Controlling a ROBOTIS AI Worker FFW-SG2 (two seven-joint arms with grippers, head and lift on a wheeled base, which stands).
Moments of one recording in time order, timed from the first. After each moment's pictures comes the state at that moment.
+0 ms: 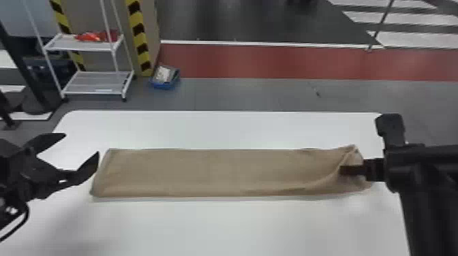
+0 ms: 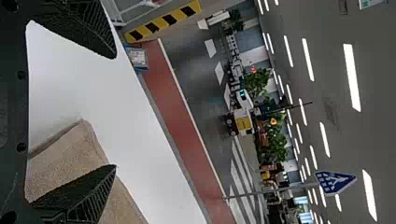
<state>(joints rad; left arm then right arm) 0.05 0.26 0.32 -1.52 -0.10 -0.05 -0.64 -0.34 -0.10 -0.26 -1.46 0.55 1.10 0.60</state>
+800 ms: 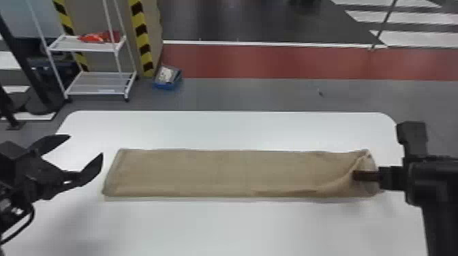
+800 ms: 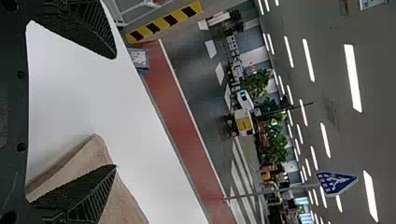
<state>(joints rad) 0.05 0.26 0.31 -1.50 -0.10 -0.06 -0.63 -0.26 -0.10 -0.32 -1.59 0.49 1.11 0.63</state>
